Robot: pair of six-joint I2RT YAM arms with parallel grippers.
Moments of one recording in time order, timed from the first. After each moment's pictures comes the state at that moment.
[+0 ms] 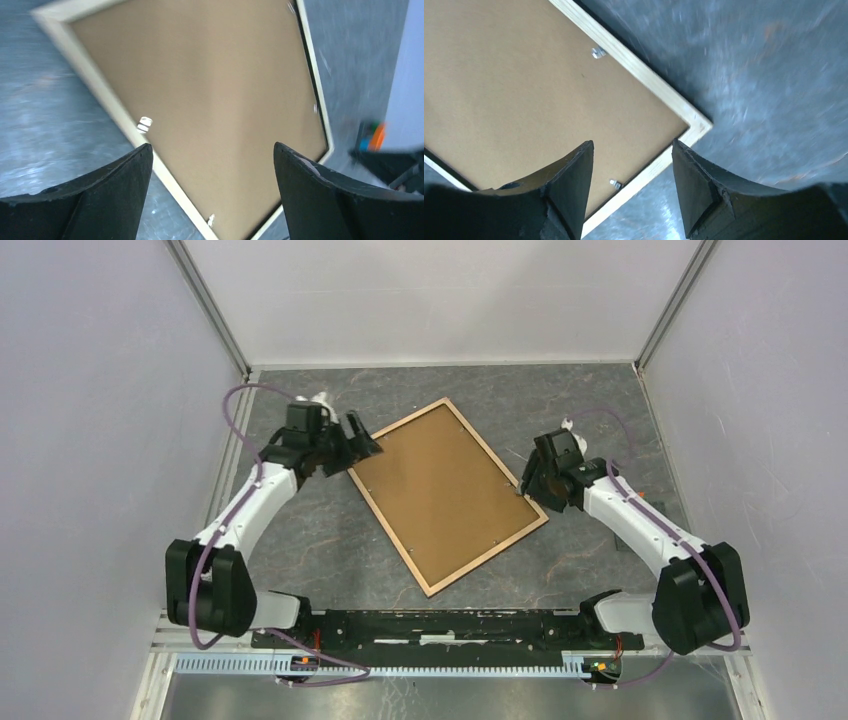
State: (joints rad) left arm -0.17 1.36 1.00 -0.39 0.25 -0.57; right arm 0.37 1.30 0.90 -0.63 0.16 0.72
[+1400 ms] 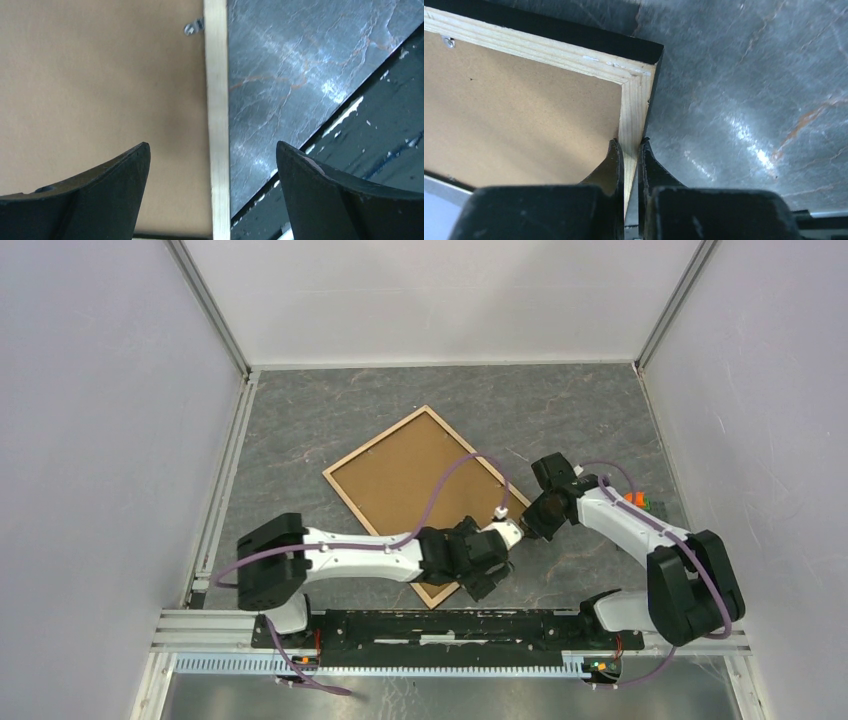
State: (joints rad) left arm -1.33 1.65 1.08 -0.43 -0.28 -0.32; right arm 0.37 1.35 0.72 -0.65 -0.01 1.15
